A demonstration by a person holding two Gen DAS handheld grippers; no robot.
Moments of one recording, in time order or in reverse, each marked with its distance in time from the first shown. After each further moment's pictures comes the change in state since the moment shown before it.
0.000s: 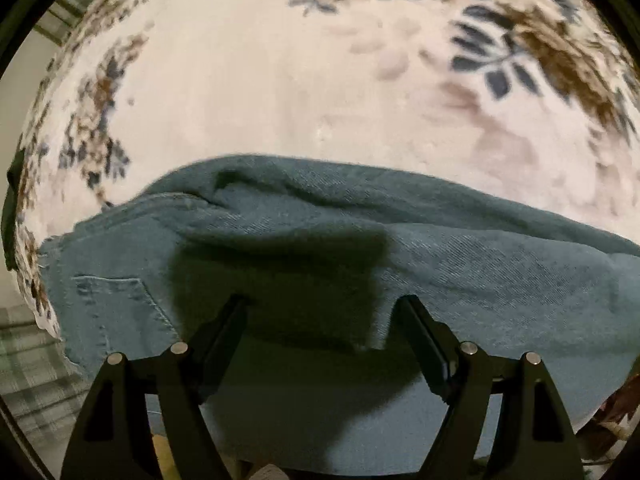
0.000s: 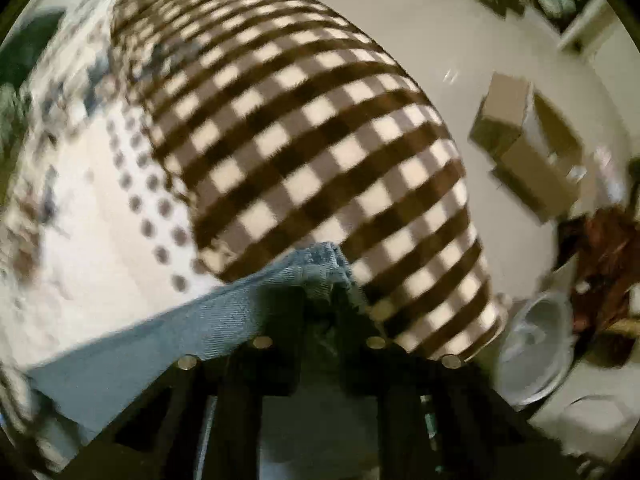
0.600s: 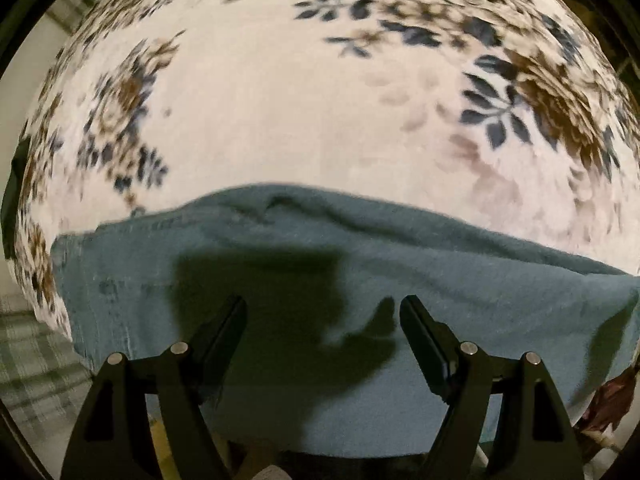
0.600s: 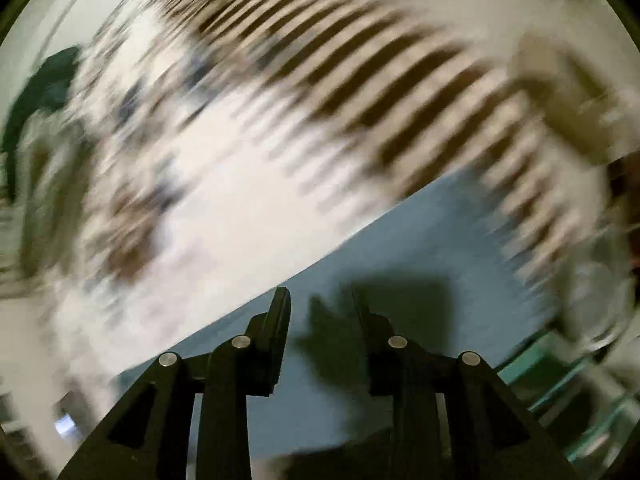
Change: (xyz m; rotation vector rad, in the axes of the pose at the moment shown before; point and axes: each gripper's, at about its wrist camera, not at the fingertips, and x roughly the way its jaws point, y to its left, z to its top) left arm -0.019 0.059 0.026 -0.019 -0.040 -0.044; right arm -0.052 0.092 -0.024 0.147 0.154 0.359
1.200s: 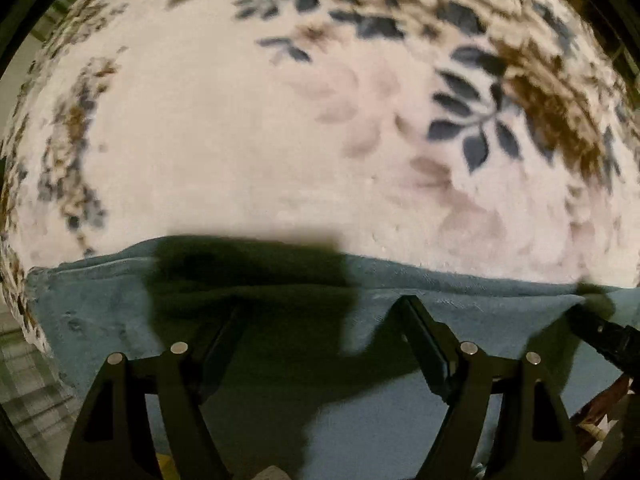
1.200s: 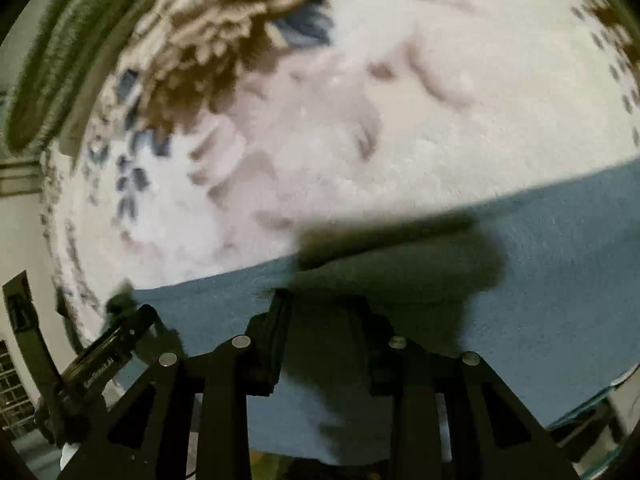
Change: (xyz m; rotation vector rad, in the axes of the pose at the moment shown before) left arm 0.043 0.032 0.063 0.015 0.027 -0.037; right arm 0.108 0.096 -0.055 -0.212 0.139 0.018
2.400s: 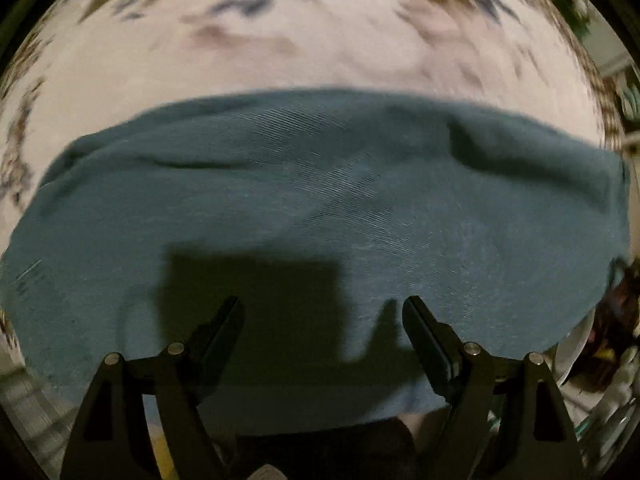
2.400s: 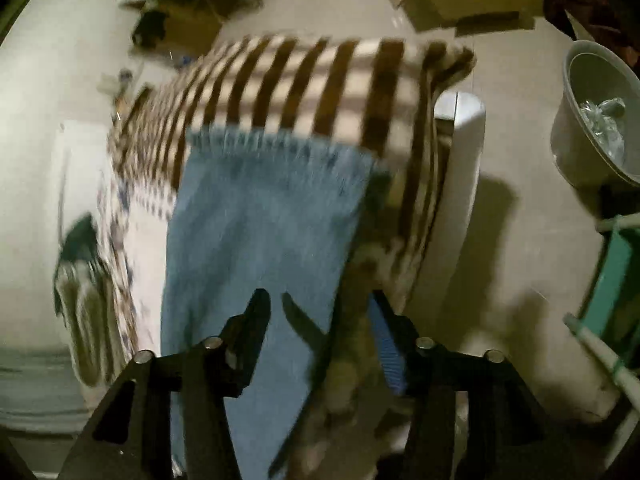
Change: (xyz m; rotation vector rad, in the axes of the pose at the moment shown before) left arm 0.051 -0.054 -0.041 0.239 0.054 -0.067; right arm -0.098 -0.326 -0.123 0.693 -0.580 0.230
